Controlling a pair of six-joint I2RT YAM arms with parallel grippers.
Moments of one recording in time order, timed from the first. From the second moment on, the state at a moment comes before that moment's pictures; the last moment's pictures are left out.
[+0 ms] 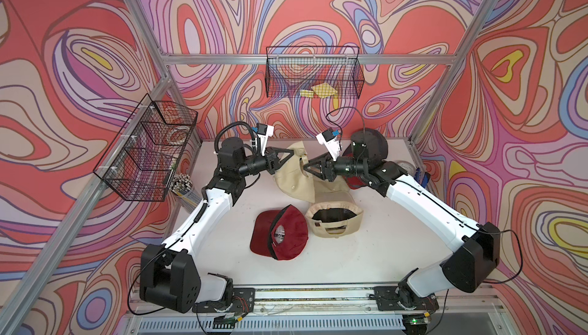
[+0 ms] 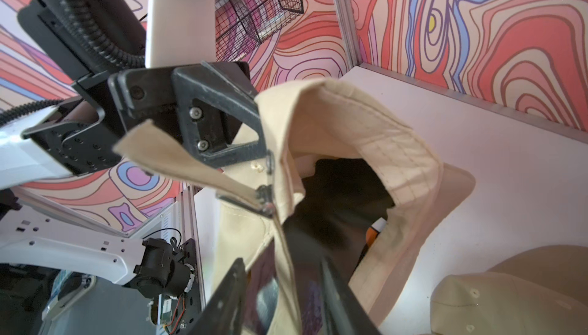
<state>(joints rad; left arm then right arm) -0.24 1.36 1.10 0.19 0.89 -0.48 0.54 1.51 1.40 -0.27 -0.69 0.17</state>
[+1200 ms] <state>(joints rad) -0.18 1.35 1.09 0.10 0.96 -0.12 0.54 1.64 1.59 -0.45 -0.80 -0.04</state>
